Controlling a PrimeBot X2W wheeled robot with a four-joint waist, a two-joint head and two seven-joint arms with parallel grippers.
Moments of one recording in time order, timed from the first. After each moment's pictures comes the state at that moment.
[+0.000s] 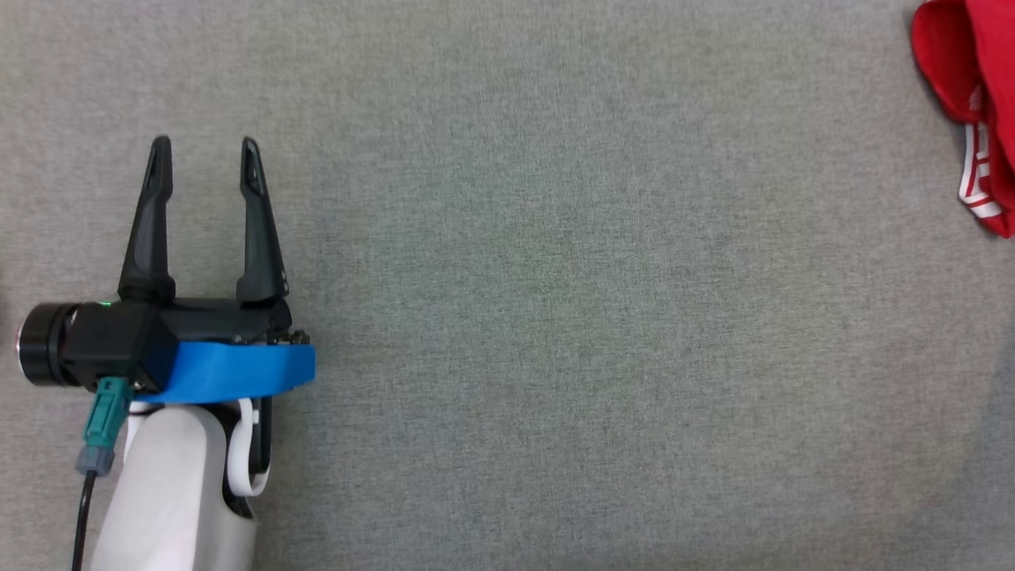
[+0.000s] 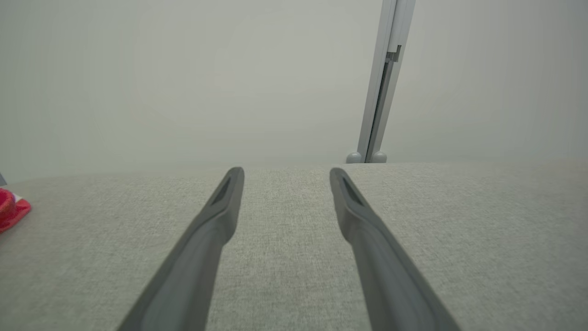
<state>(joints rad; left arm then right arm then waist) -0.36 0.15 -0.12 0.06 -0.17 0.03 -0.26 -0.91 -0.63 -0.13 0.73 0.08 0.13 -0.07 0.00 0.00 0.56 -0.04</state>
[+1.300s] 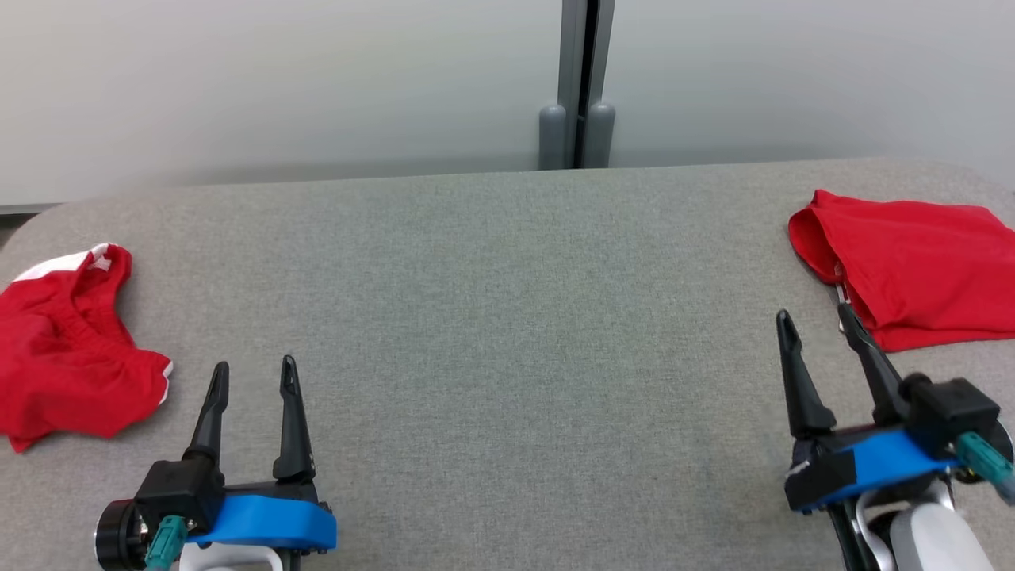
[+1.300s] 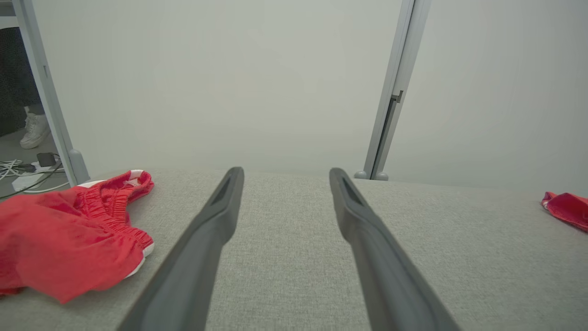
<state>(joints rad) -0.05 0.09 -0.08 0.19 -0.21 0.02 -0.26 -0.17 -0.10 0.00 0.20 0.16 0.13 -0.19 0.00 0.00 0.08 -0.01</state>
